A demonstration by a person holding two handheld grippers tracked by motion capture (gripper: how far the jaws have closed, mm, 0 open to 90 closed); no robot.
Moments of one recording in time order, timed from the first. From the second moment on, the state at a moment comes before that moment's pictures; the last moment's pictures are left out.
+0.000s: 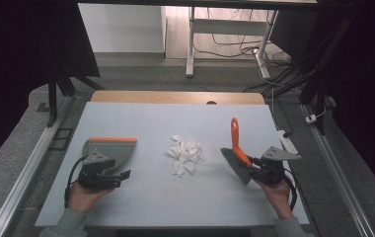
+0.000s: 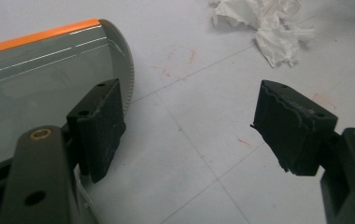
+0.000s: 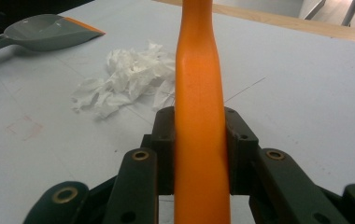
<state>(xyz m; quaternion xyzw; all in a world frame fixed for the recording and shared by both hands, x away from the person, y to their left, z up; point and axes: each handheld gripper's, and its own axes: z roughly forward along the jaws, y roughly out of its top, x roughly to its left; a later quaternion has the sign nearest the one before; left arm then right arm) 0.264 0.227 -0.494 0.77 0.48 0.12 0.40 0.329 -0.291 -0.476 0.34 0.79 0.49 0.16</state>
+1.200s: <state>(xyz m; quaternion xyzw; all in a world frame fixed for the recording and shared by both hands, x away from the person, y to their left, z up) 0.257 0.224 -0.469 0.79 0.45 0.12 0.41 0.323 -0.290 -0.473 0.34 0.78 0.50 0.17</state>
